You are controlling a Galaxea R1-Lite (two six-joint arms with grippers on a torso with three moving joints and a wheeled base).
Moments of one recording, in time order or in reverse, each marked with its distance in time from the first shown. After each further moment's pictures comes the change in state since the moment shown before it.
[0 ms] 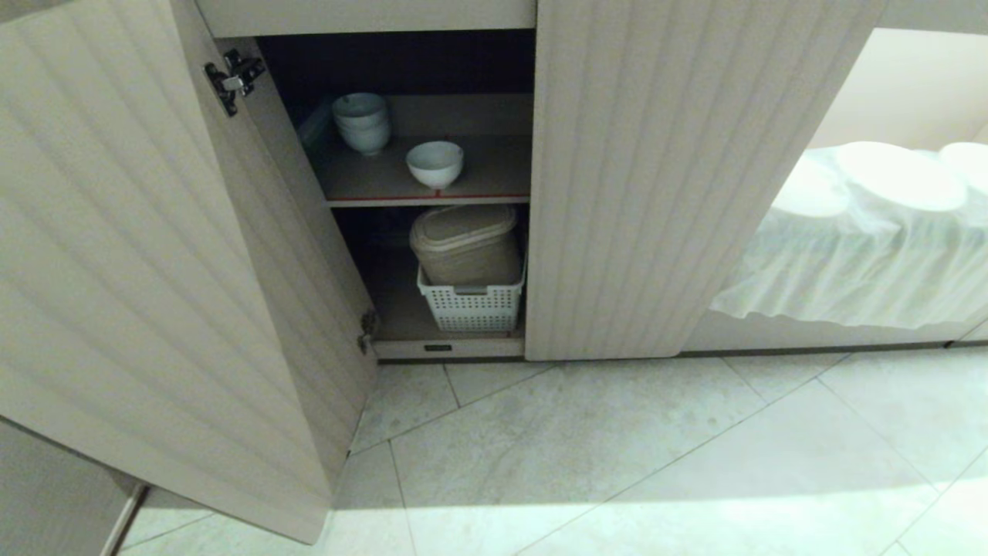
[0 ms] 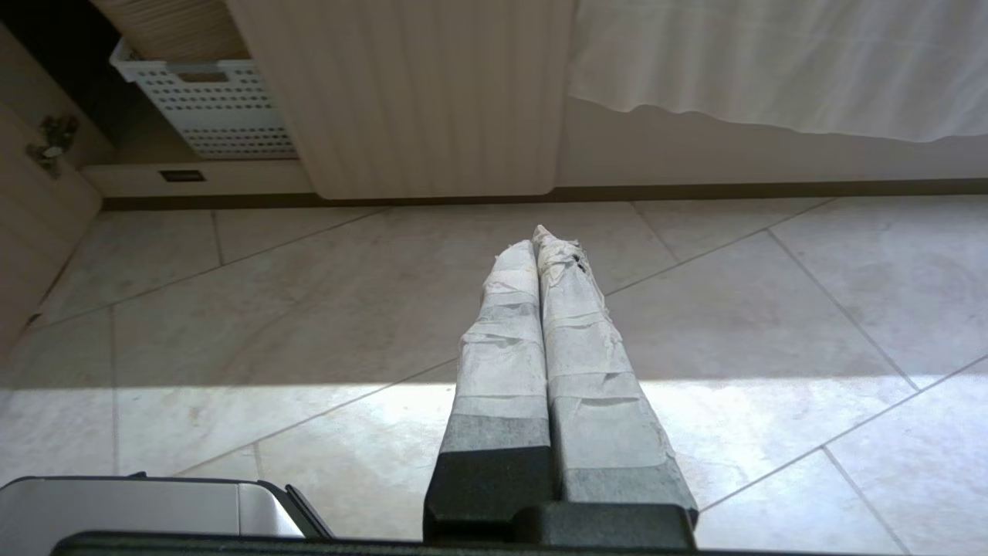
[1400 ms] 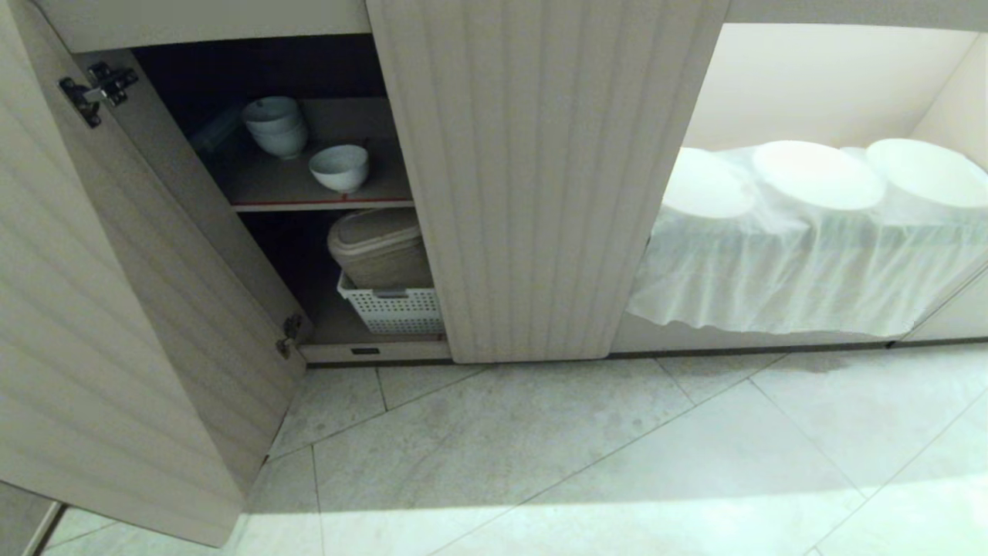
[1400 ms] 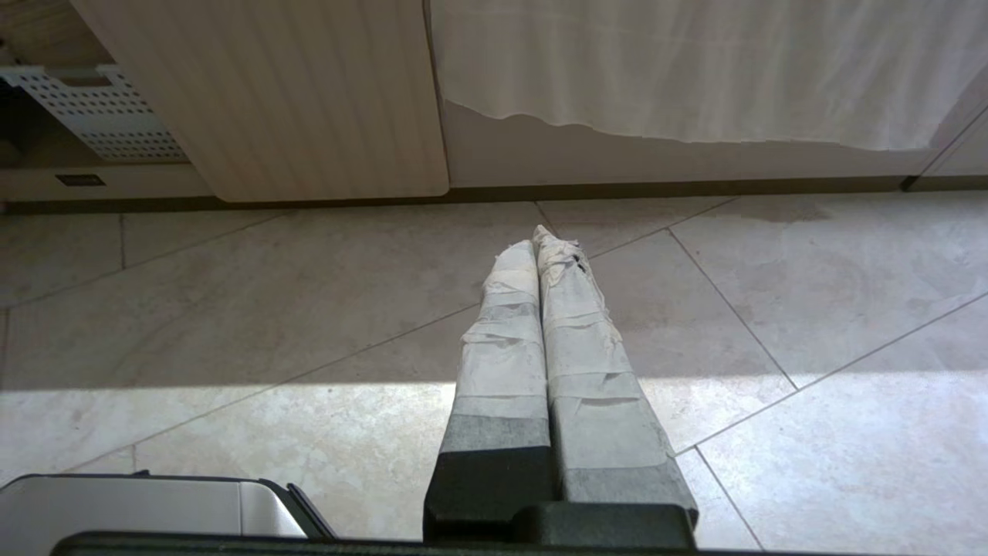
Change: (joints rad) left arm 0.001 0.000 0.000 0.000 -0.001 -0.002; right arm 0.002 0.000 0.000 0.000 0.000 0.000
